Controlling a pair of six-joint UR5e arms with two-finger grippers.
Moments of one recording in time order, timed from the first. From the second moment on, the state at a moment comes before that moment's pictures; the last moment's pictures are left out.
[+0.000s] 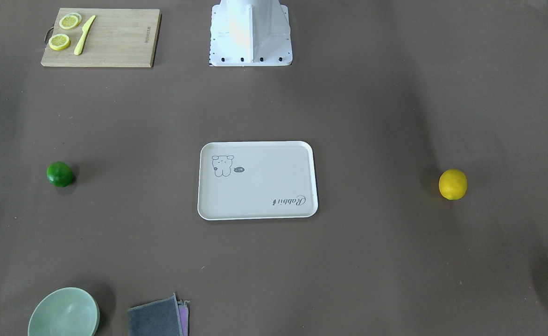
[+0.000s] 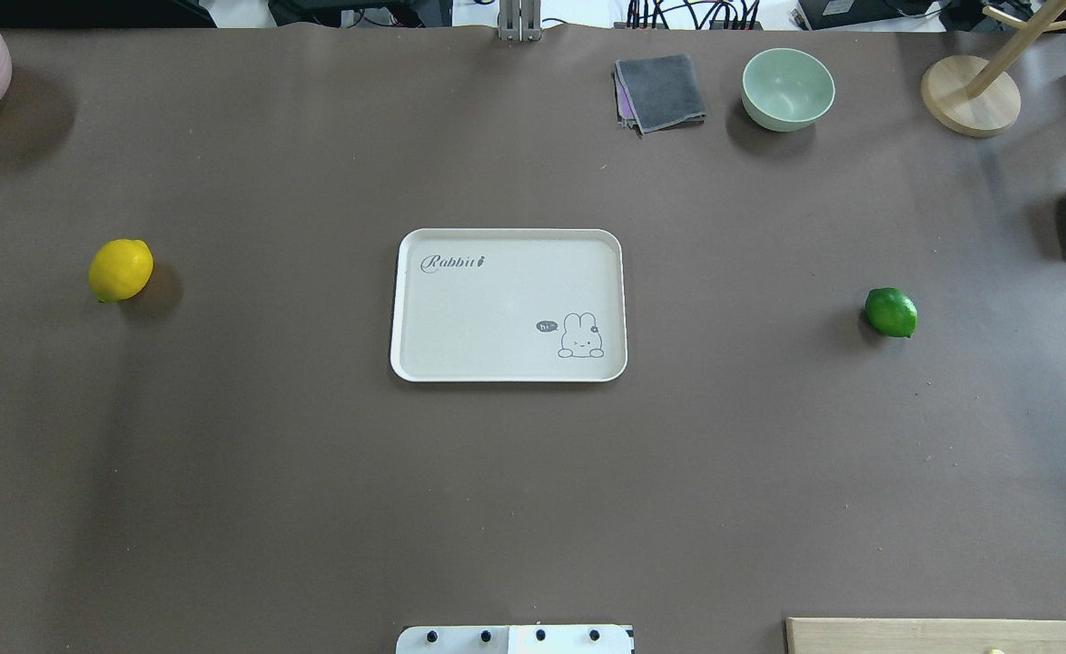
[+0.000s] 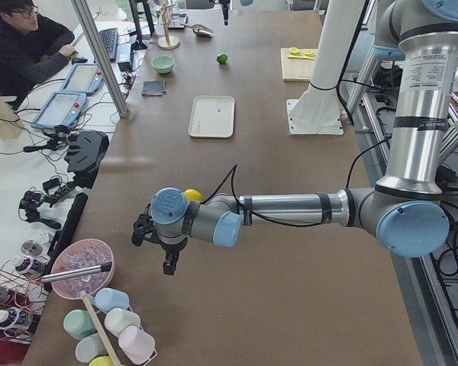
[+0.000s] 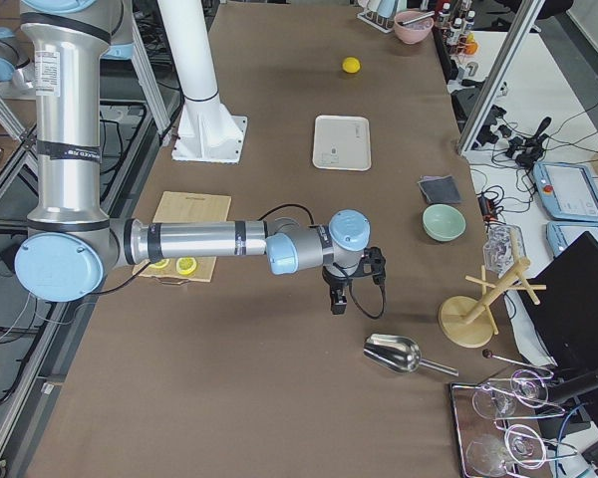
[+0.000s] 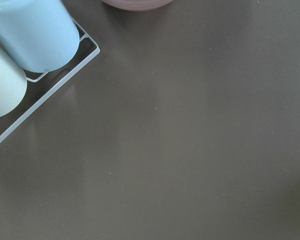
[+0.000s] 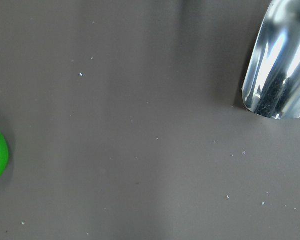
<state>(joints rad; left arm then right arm) -1.53 -1.64 -1.44 -1.87 -2.37 -0.10 1.34 -1.62 1.66 -1.39 2.38 0.18</state>
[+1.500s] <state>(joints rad) -1.41 -1.63 -1.37 -2.09 -2.43 -0.15 1.32 -1.60 1.63 -1.36 2.41 0.19</state>
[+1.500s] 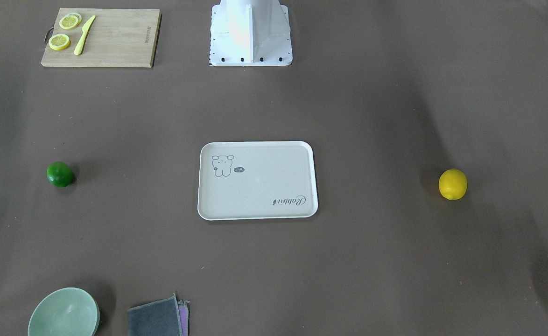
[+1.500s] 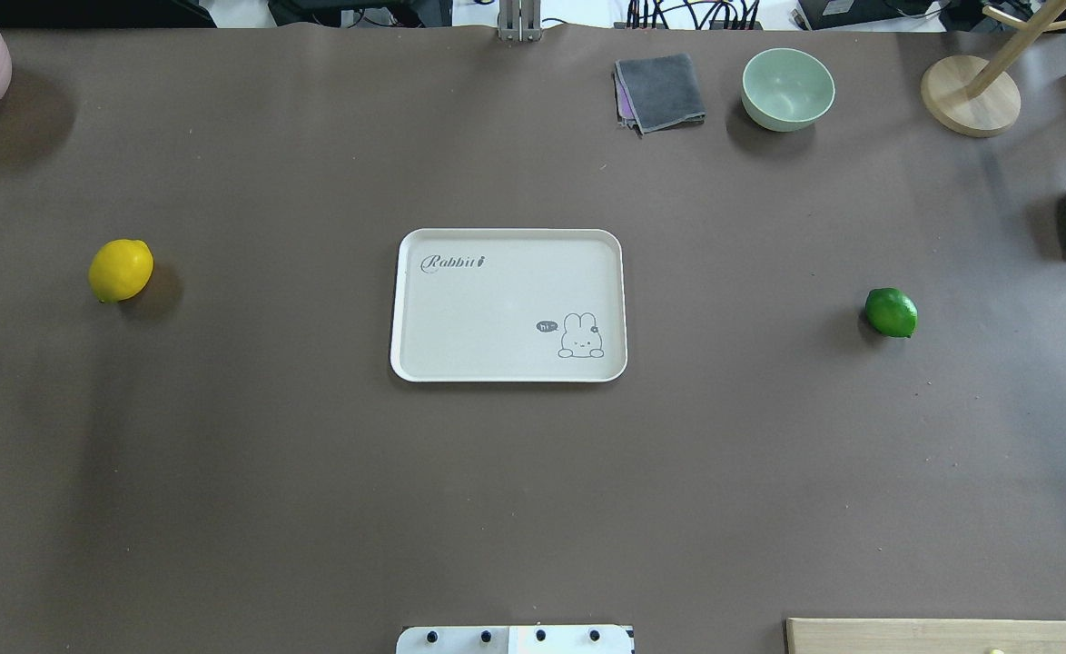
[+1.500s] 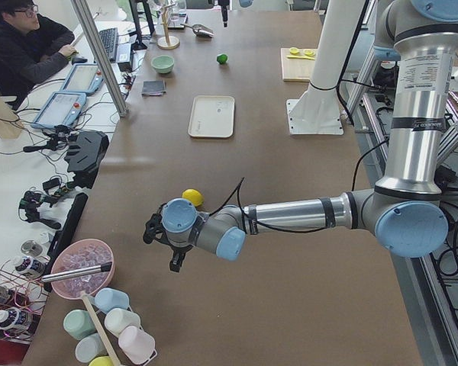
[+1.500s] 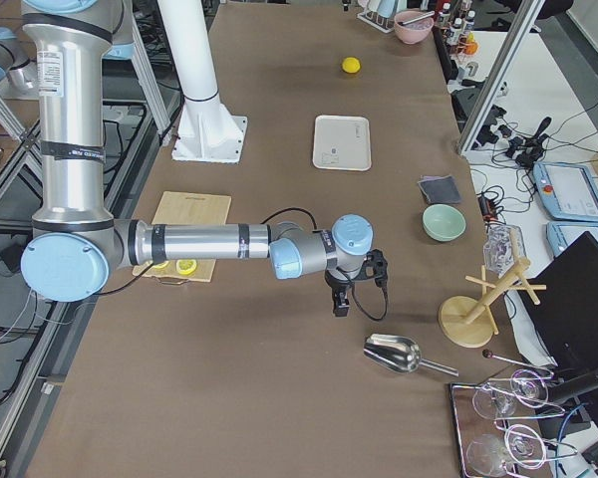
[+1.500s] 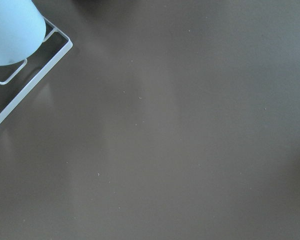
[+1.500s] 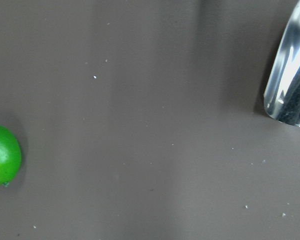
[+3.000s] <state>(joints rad) -1.06 -1.88 -1.37 -2.10 -2.42 -0.42 1.22 -1.54 1.61 -1.35 2.42 0.28</state>
